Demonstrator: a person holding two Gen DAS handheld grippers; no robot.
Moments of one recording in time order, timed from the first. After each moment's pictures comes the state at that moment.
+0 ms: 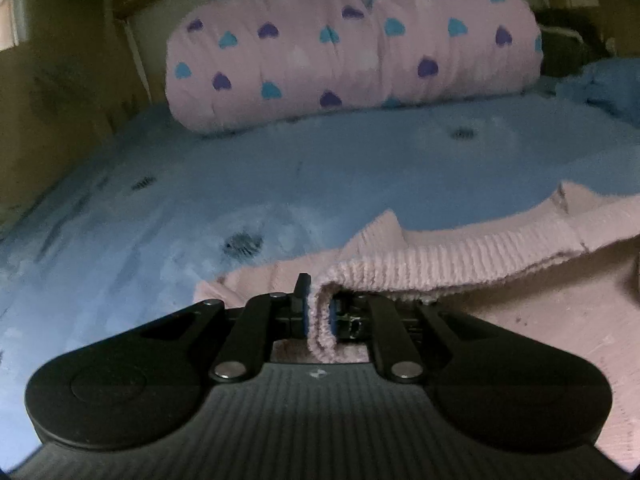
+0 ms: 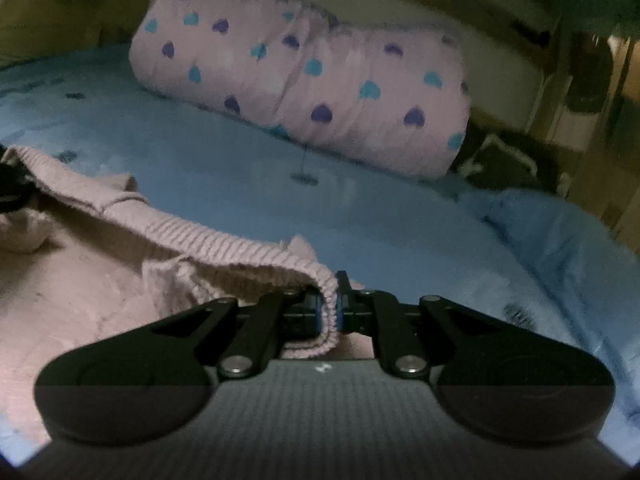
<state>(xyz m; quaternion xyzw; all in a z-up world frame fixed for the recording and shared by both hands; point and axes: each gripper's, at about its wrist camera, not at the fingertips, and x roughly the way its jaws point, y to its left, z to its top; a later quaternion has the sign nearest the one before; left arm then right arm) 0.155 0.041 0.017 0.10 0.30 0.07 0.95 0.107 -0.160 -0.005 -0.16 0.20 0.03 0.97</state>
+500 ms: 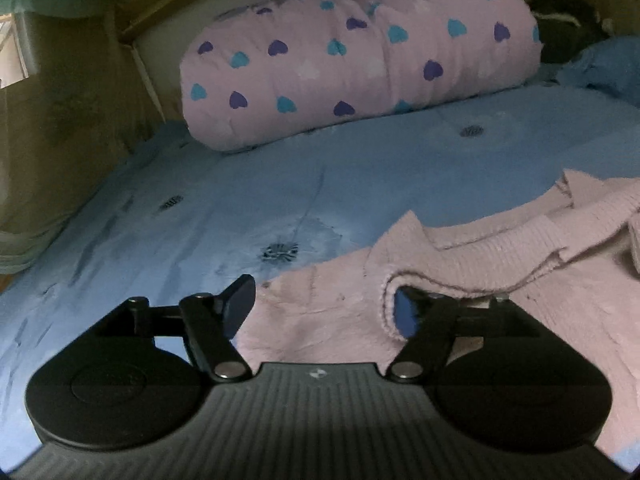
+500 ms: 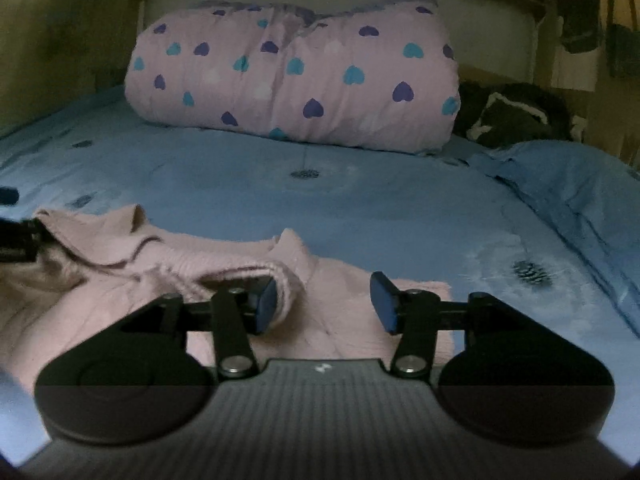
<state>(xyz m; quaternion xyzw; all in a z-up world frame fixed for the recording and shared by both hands) 0.117 0.049 0.044 0.14 0.28 0.08 0.94 0.087 -0.212 0.018 -0.06 0.22 0.07 0.97</state>
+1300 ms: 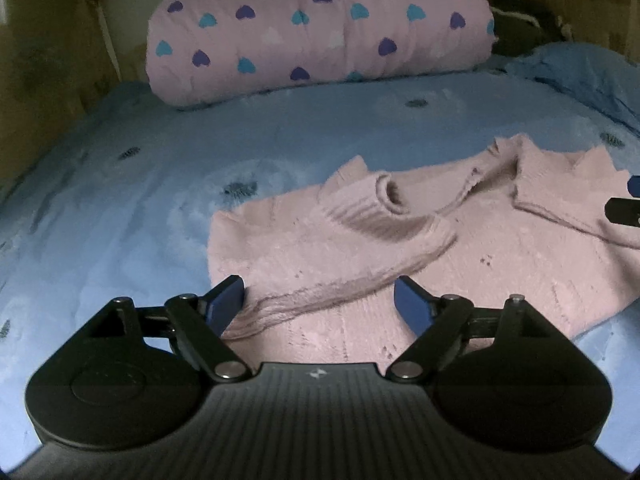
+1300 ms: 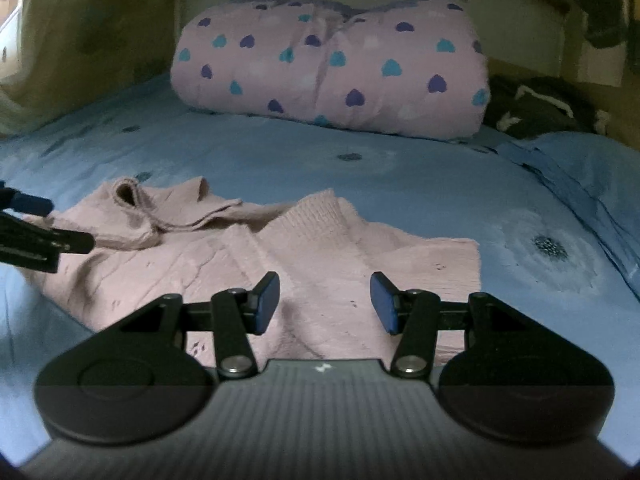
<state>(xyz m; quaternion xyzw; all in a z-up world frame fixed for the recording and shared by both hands) 0.061 0.059 0.041 0.09 0.34 0.00 0.94 0.042 -0.198 0.014 -0.06 0.24 0.12 0.96</state>
